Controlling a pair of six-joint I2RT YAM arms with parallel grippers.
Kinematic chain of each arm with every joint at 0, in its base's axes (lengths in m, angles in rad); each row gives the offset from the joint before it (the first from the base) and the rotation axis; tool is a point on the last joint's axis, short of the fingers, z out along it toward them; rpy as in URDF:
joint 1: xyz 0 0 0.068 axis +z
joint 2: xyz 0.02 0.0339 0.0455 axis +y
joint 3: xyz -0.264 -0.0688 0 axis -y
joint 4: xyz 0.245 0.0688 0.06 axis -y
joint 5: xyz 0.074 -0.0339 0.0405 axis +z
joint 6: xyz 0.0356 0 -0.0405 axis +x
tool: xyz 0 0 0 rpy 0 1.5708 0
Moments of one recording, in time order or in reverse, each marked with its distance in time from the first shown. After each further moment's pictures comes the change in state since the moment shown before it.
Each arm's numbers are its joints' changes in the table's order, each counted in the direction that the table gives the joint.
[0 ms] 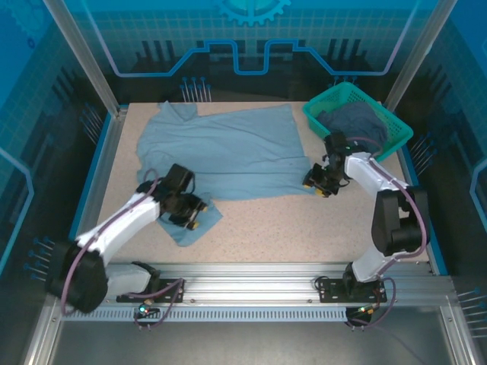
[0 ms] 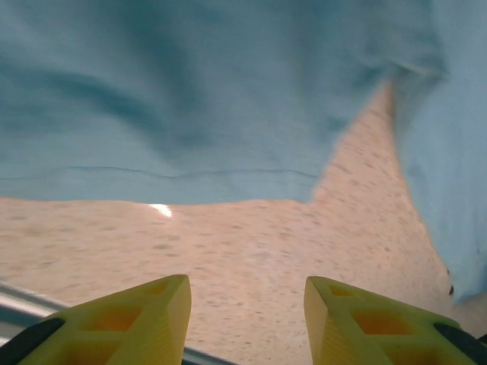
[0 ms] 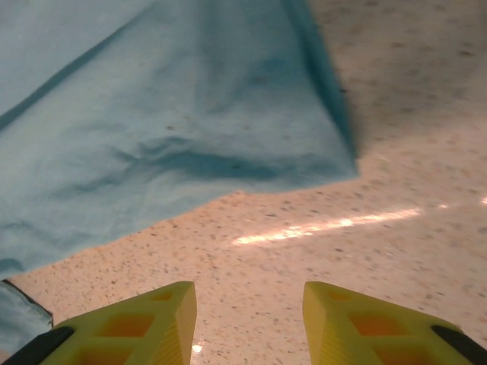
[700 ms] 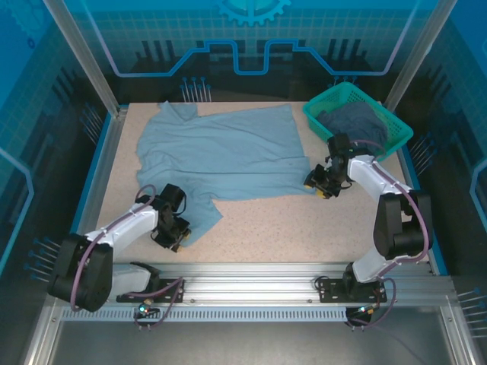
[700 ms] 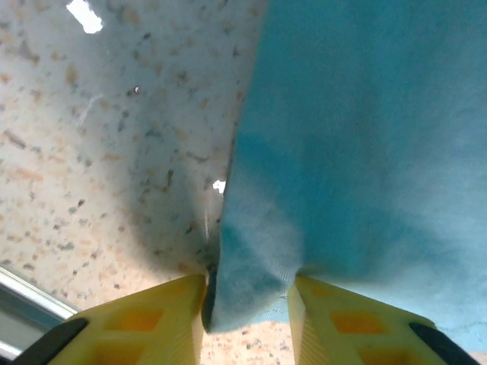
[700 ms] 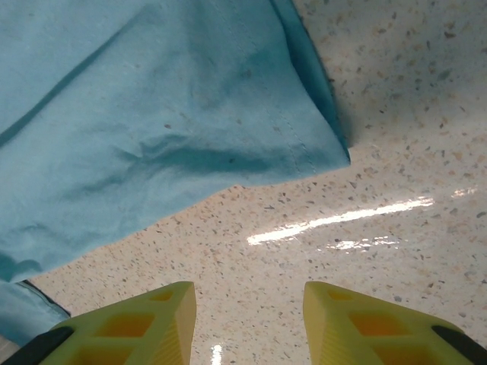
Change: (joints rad) left arm 0.072 0.085 -0.174 -0.020 0.090 0.131; right arm -0.008 -0.021 -0.030 0.021 0.027 0.032
